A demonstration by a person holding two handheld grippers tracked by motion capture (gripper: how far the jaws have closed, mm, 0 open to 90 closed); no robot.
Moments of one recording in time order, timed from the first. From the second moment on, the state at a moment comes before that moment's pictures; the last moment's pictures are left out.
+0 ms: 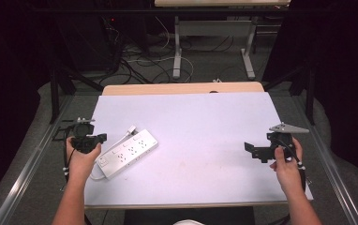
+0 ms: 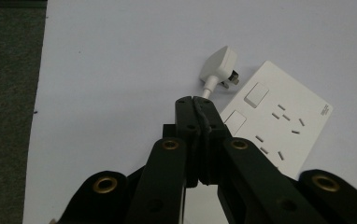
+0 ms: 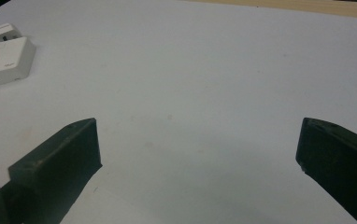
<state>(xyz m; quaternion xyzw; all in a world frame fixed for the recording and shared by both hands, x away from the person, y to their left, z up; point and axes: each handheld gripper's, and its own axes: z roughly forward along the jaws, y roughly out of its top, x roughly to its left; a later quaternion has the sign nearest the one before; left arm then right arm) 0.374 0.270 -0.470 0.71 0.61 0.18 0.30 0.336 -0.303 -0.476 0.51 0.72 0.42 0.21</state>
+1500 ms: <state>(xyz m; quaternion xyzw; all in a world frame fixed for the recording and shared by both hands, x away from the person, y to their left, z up) 0.387 0.258 -0.502 0.72 0.64 0.11 0.23 0.337 -0.299 -0.478 0.50 0.73 0.42 0.21</state>
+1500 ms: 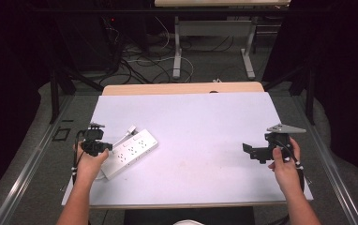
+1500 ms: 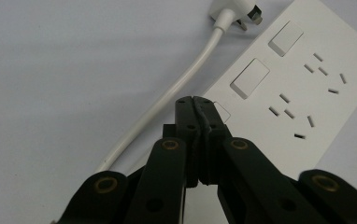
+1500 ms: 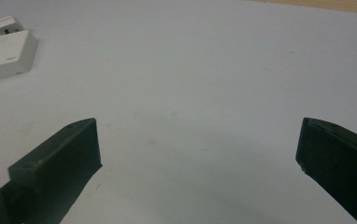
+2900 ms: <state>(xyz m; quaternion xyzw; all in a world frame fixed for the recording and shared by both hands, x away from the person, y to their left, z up) 0.391 0.259 -0.511 0.72 0.65 0.10 0.23 0.337 -0.298 -0.479 0.50 0.73 0.42 0.21</state>
